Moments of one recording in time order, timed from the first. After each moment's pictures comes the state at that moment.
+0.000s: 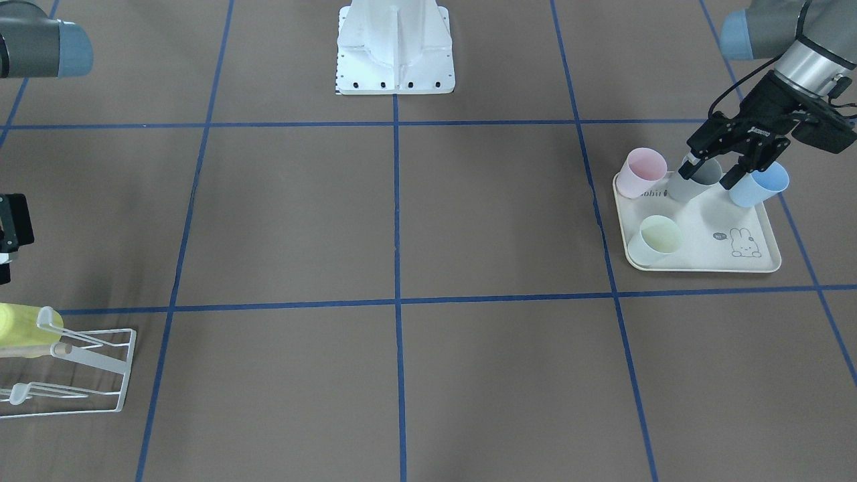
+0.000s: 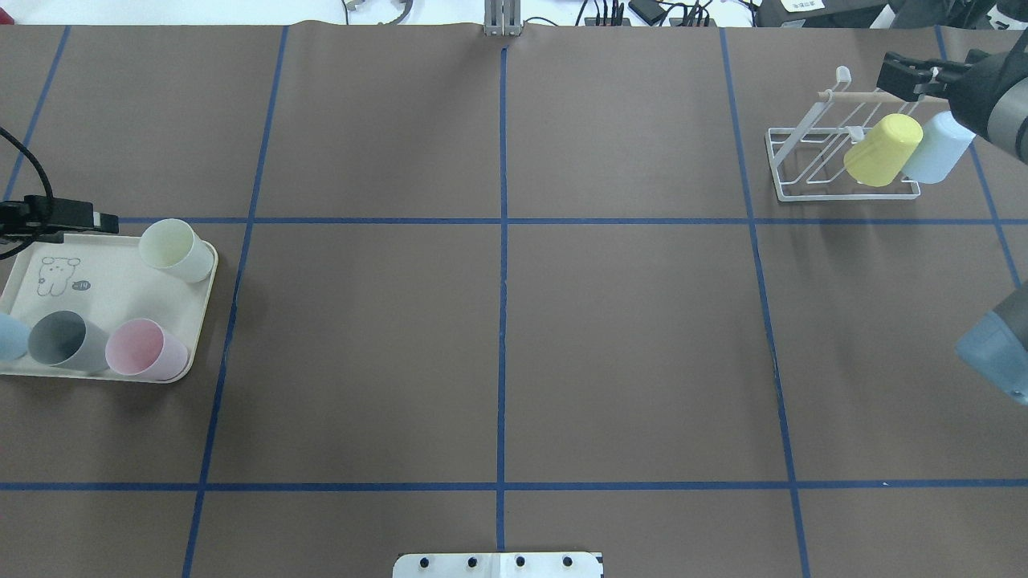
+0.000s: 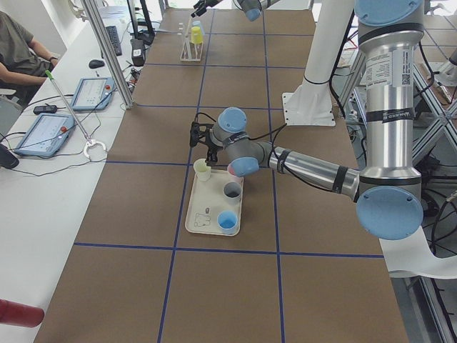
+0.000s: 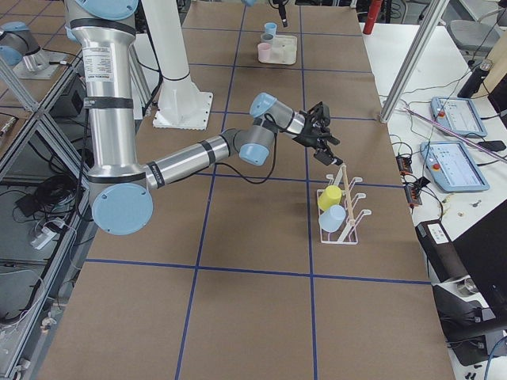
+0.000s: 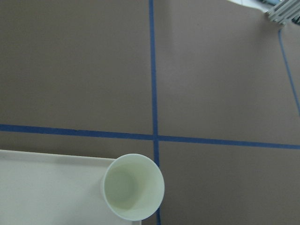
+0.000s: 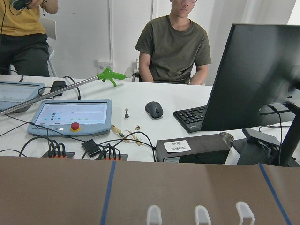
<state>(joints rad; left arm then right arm) -1.04 -1.49 -1.88 -2.35 -2.18 -1.02 0.99 -1.52 1.95 -0.89 1.41 0.89</state>
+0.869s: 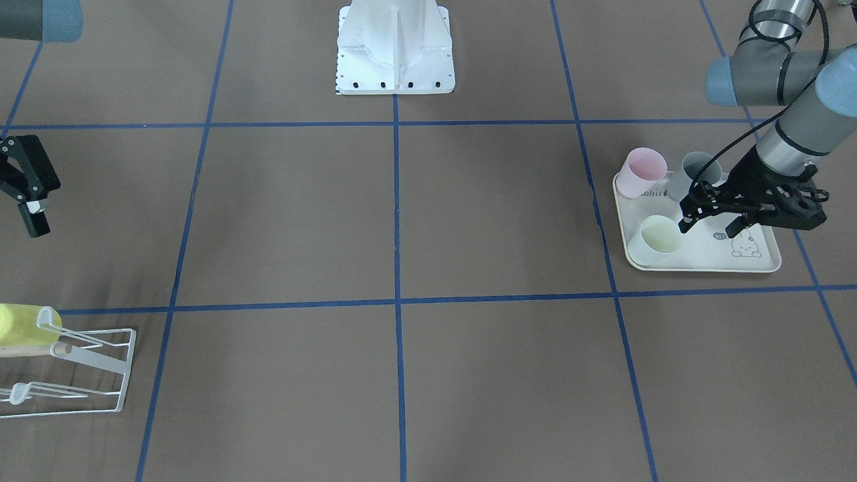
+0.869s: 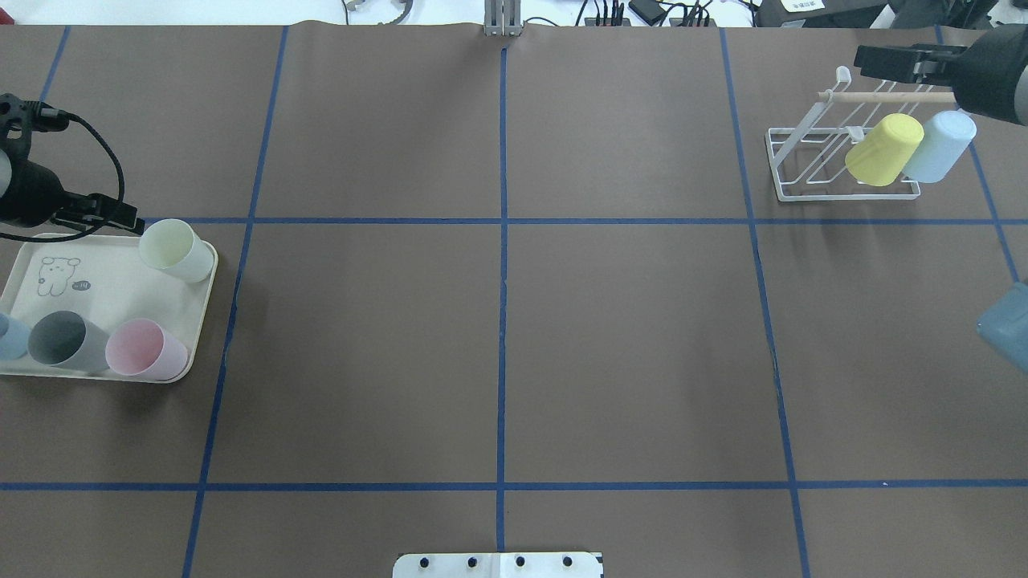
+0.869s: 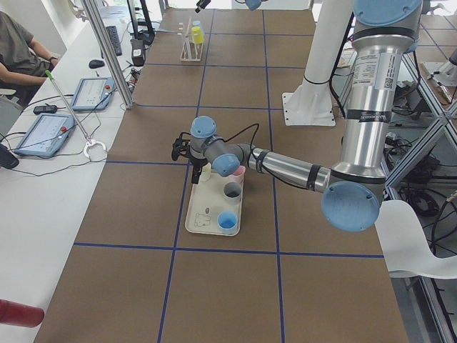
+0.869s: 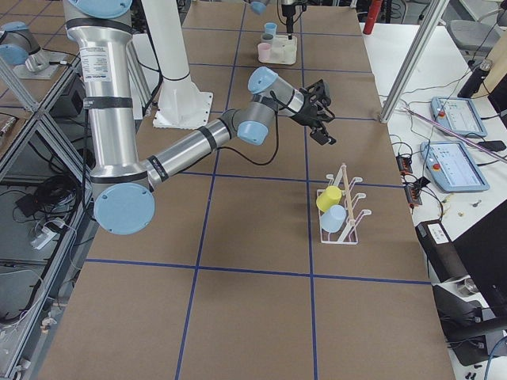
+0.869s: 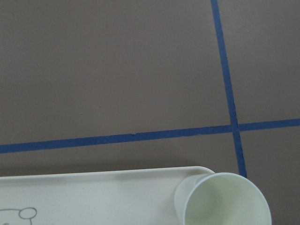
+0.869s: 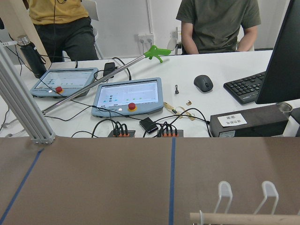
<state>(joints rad) -1.03 -1.66 -1.68 -2.12 -2.16 -0.76 1.03 -1.48 2.03 -0.94 1.65 0.94</state>
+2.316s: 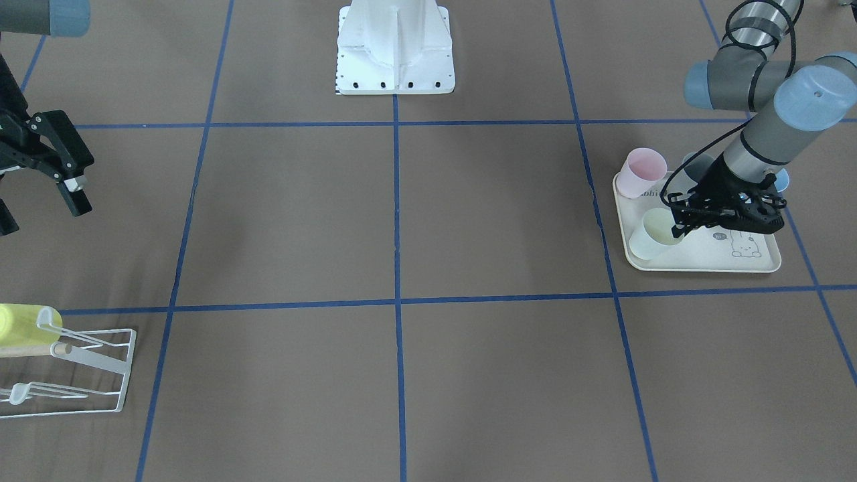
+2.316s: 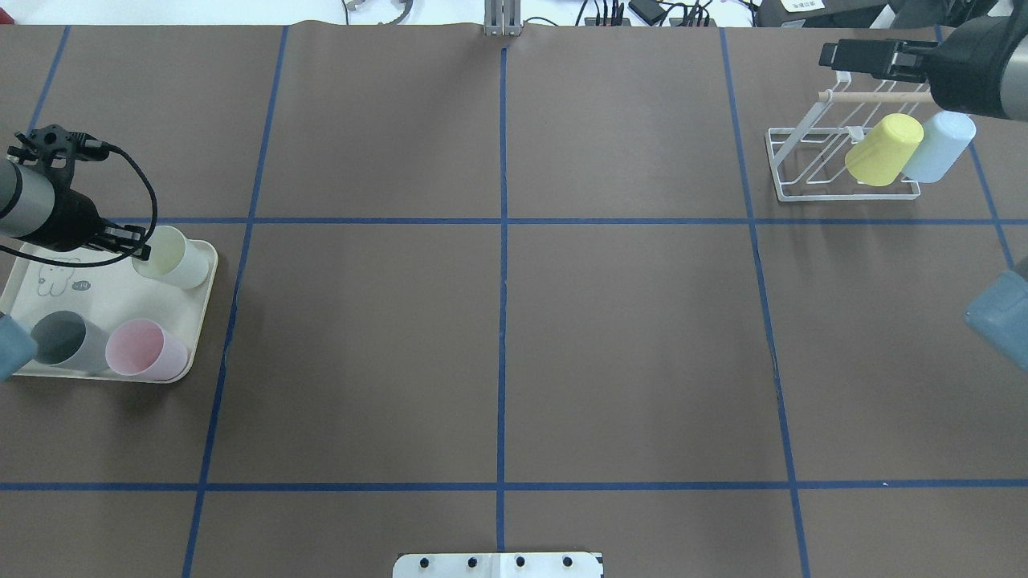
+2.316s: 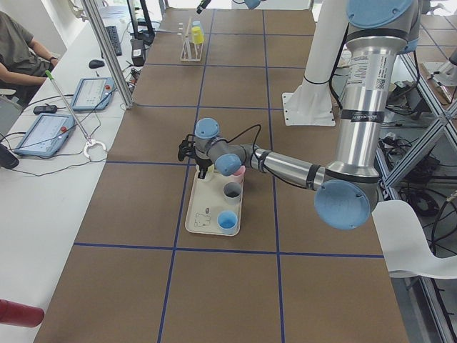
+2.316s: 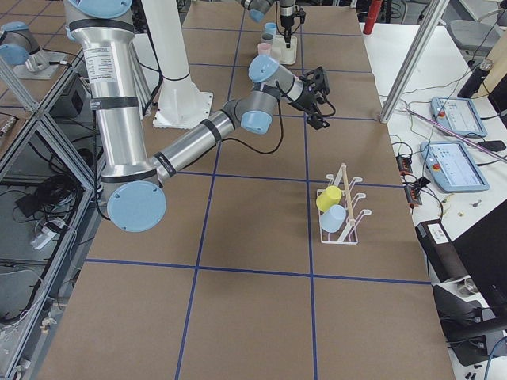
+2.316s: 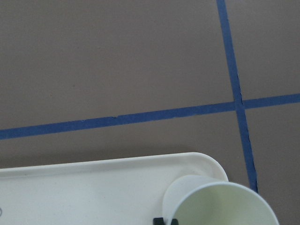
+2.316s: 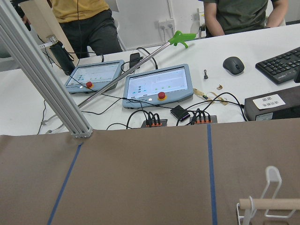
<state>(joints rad) -0.96 -1.66 -1.68 -2.11 -2.14 -0.78 1.03 -1.43 2.04 -0.94 1.75 1.03</state>
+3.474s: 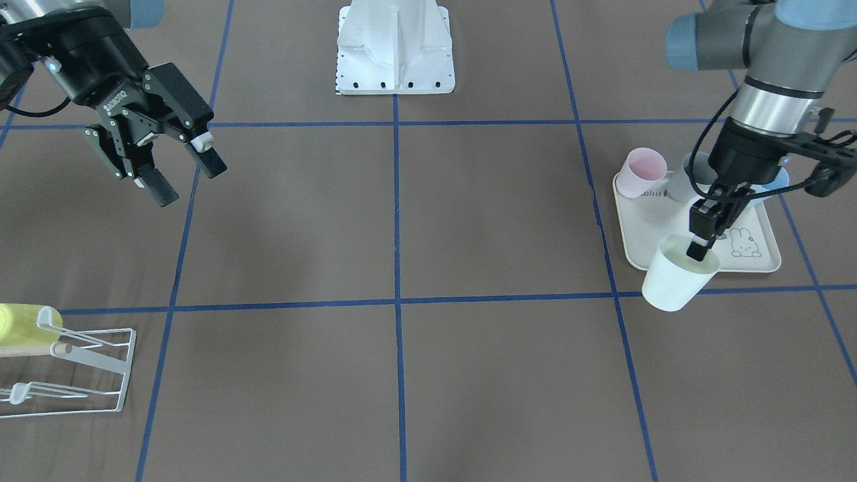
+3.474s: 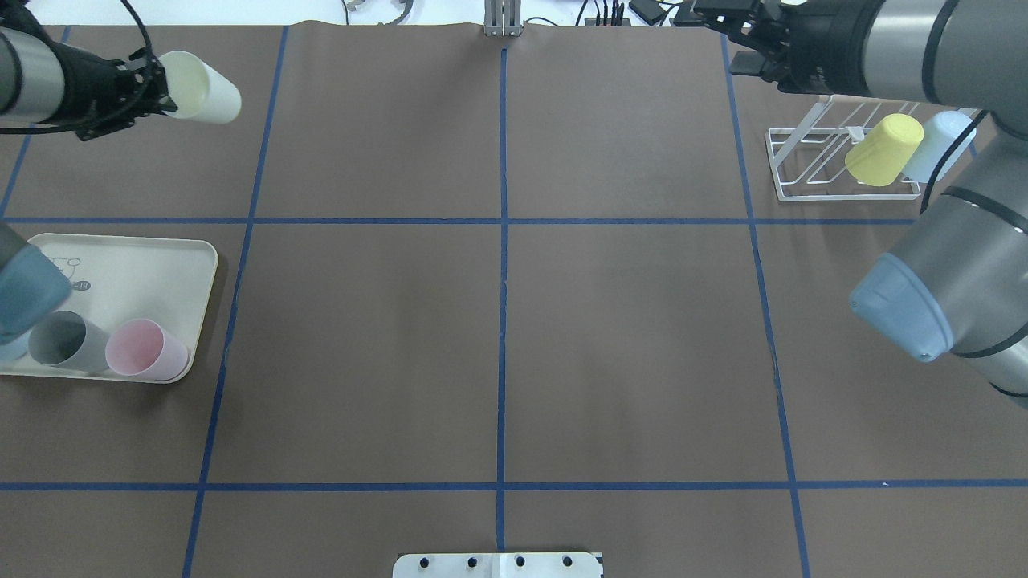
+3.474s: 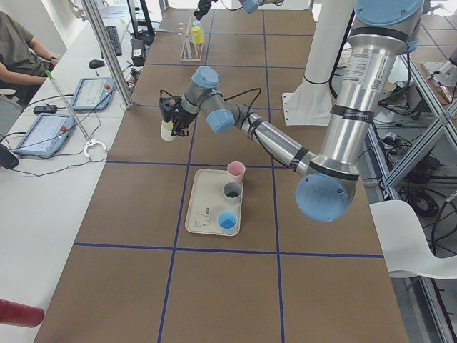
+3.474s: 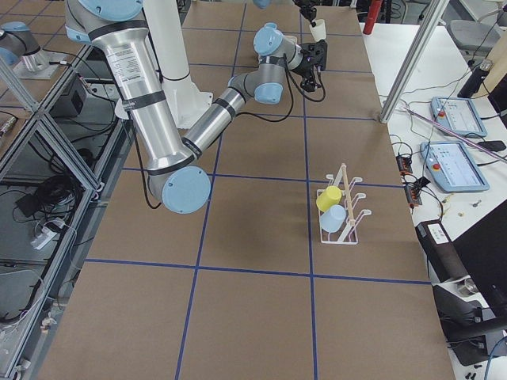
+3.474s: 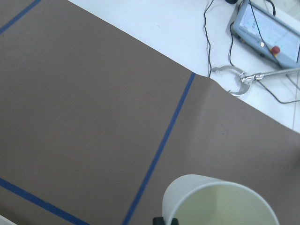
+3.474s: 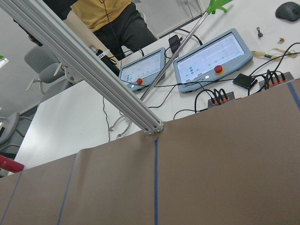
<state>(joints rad) -0.95 -1.86 -1.88 -1.99 -1.78 -1.65 0.89 -1.17 2.01 -0.92 1.77 1.54</state>
